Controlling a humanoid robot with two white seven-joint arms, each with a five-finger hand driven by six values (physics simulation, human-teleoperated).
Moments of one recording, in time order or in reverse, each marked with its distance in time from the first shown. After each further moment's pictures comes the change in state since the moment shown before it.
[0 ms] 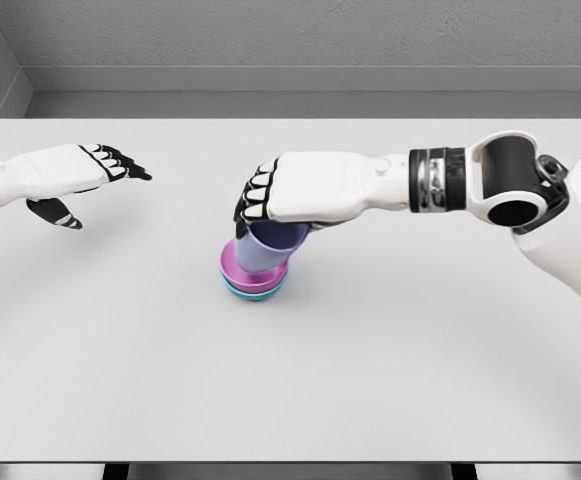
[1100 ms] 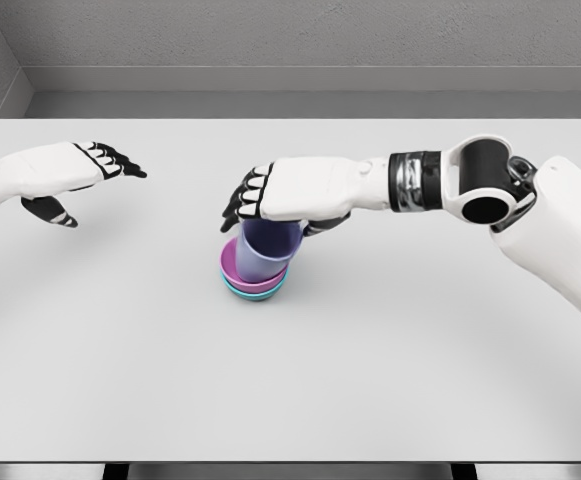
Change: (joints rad) left arm 0.002 0.006 0.009 0.003 0.000 0.000 0.000; right arm -0.025 0.044 0.059 0.097 0.016 0.034 0.000
